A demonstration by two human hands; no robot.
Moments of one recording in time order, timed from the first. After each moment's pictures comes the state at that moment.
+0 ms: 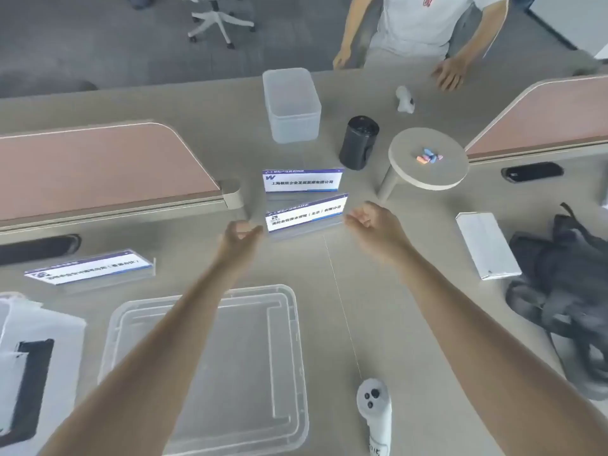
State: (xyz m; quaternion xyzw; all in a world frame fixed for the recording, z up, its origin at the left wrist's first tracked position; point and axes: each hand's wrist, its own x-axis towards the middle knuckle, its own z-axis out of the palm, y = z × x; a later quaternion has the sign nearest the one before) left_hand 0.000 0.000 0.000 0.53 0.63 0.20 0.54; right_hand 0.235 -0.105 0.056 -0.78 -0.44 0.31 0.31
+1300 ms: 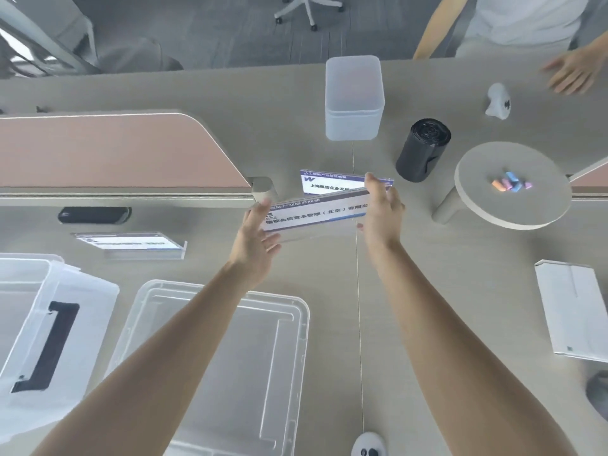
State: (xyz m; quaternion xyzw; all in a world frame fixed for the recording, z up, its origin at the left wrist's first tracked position) left_hand 0.034 0.005 0.027 0.28 0.59 0.37 0.66; right_hand 0.219 -0.012 0.044 -0.68 -0.19 0.47 0.53
